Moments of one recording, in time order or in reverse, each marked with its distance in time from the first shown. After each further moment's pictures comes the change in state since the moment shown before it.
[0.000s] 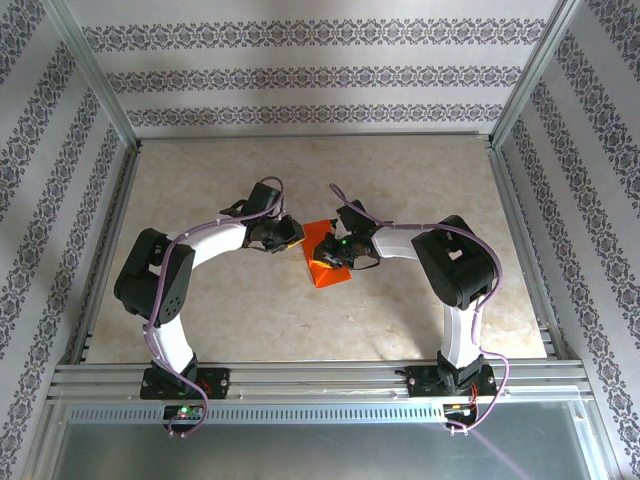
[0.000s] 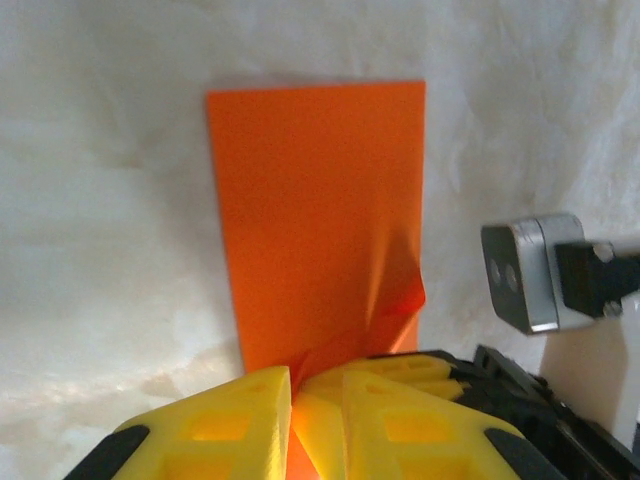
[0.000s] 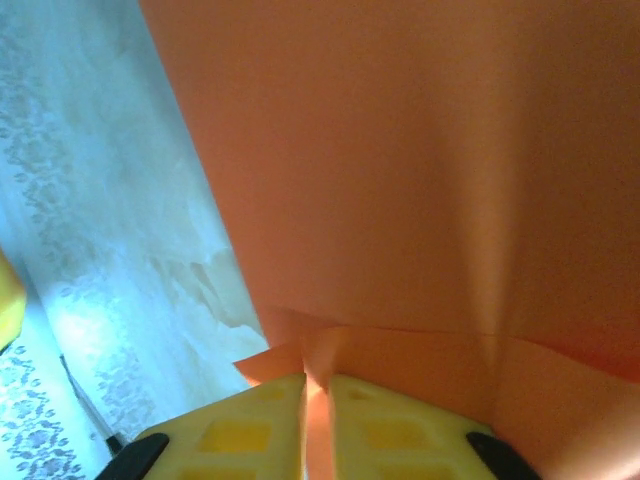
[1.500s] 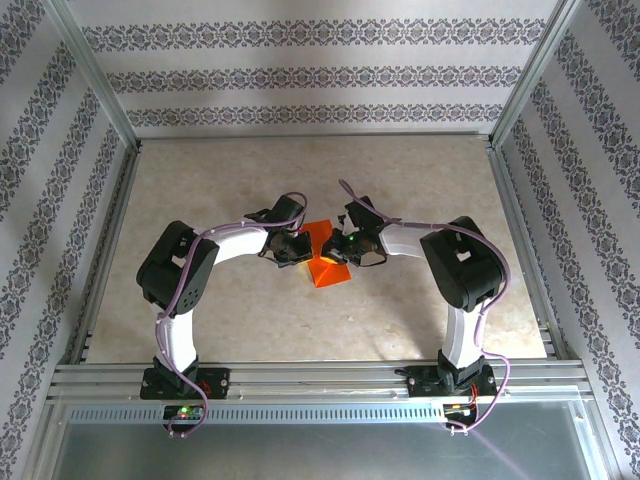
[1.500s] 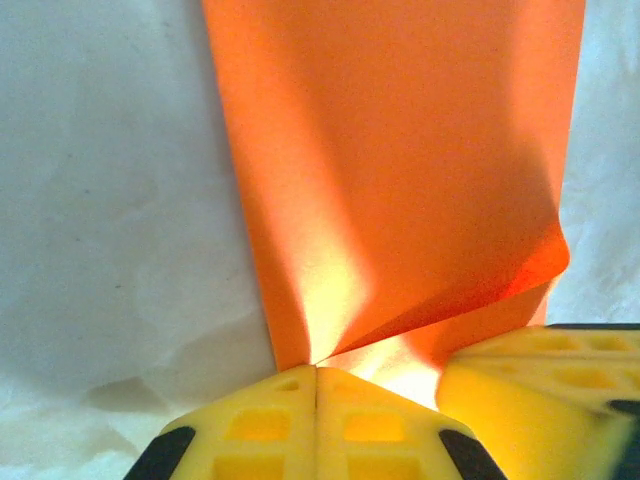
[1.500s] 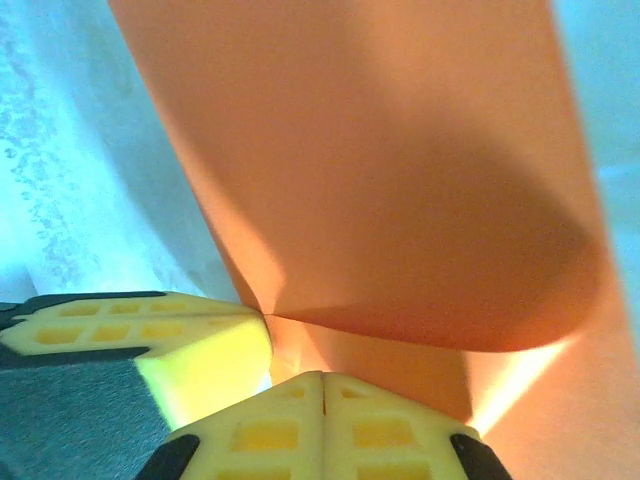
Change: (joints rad) left arm -0.101 0.130 0.055 -0.093 -0.080 0.065; right arm -0.049 -0.047 -0.010 -0.035 0.000 -0.026
